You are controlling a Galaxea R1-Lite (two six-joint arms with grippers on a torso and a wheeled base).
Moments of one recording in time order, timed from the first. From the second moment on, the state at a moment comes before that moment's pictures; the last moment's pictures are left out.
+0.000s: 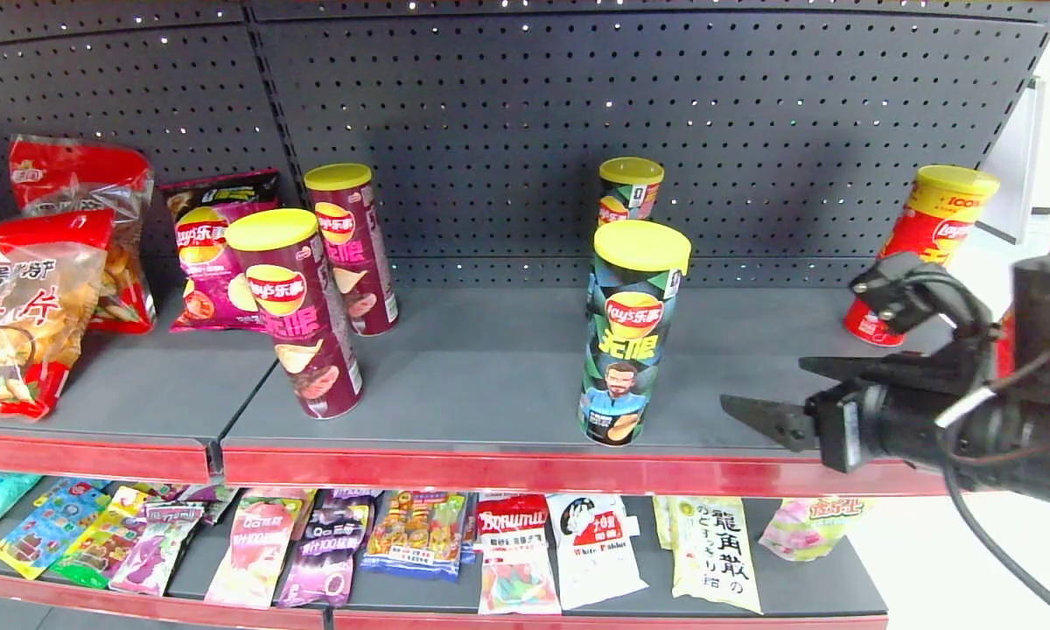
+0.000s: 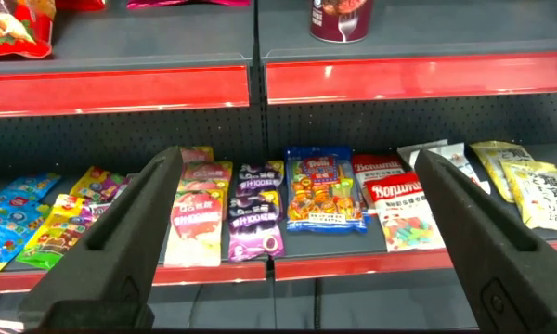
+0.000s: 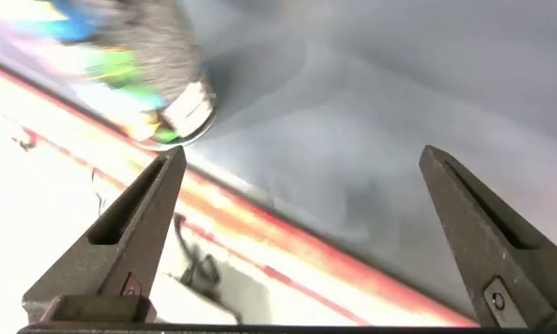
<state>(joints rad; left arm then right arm) -0.11 0.10 0.00 -0.04 0.02 0.01 0.47 1.36 -0.66 -0.28 -0.03 -0.04</state>
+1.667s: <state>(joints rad) -0.11 0.10 0.00 0.00 -0.01 0.03 0.00 0.02 0.00 0.00 0.05 0.00</state>
